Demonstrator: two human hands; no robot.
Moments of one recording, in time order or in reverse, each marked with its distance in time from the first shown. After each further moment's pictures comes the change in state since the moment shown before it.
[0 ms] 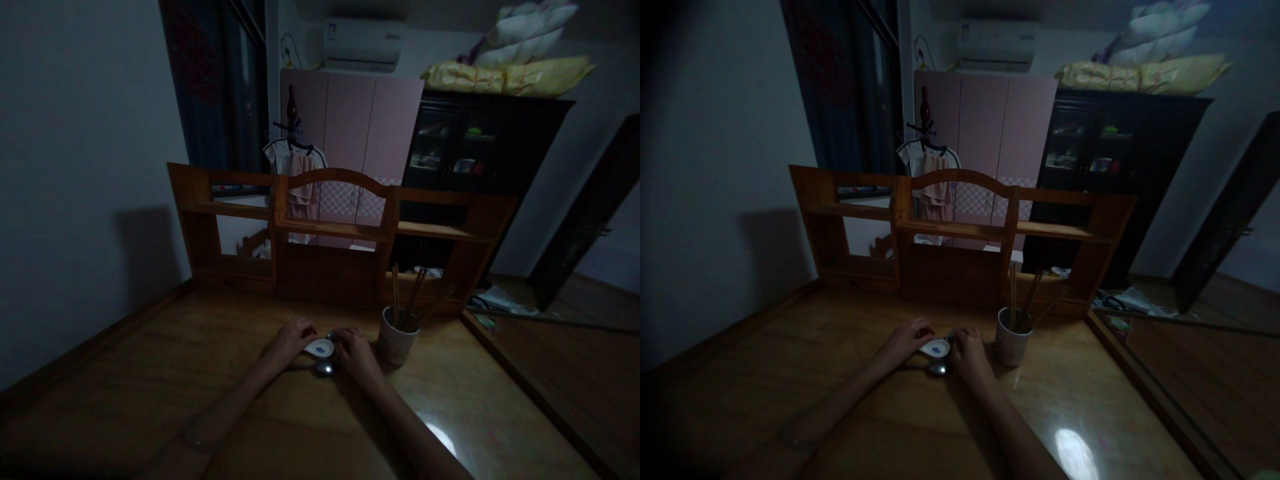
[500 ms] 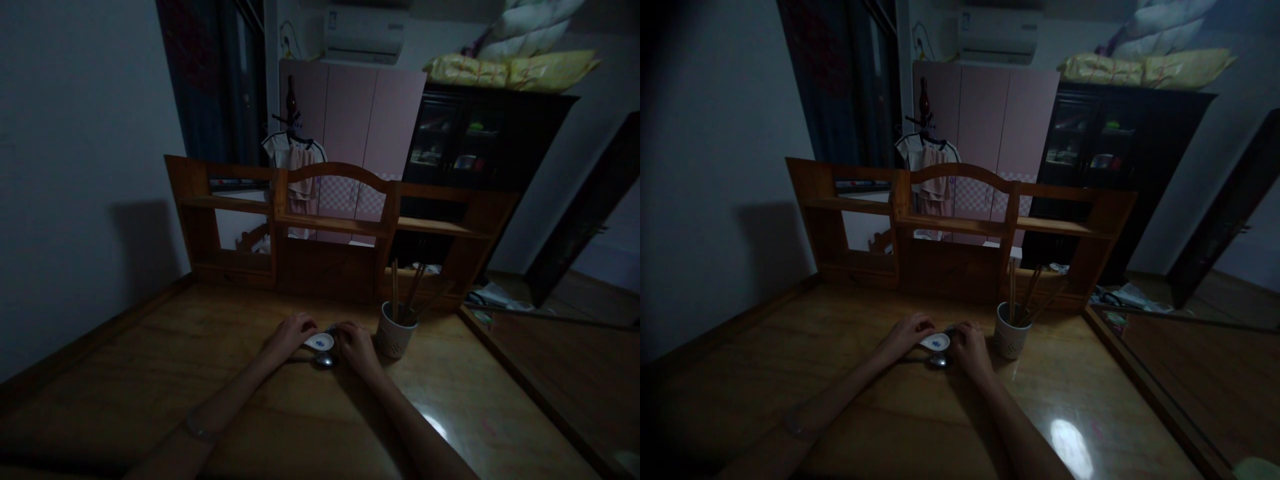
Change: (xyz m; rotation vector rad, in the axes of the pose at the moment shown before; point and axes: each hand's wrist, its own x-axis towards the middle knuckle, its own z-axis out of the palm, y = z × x) left_hand 0.000 0.001 0.001 -0.019 -0.007 -0.008; right_hand 0.001 0.009 0.005 0.113 0.091 0.017
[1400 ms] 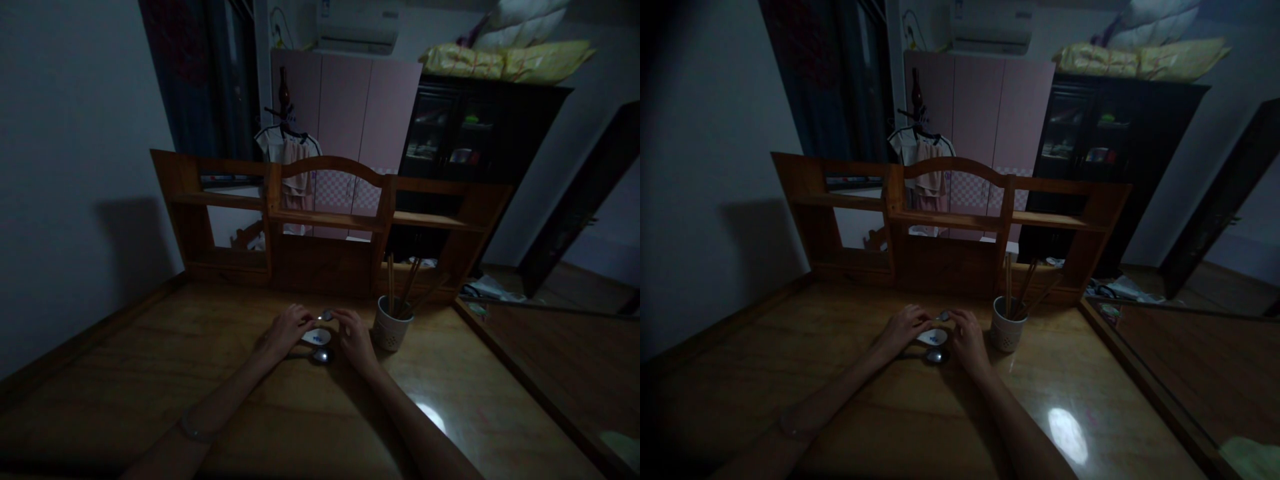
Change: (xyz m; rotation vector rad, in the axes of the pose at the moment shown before) left_hand -0.002 0.013 -0.006 0.128 0.108 0.106; right_hand 0.001 -0.010 -0.006 0.104 0.072 -0.126
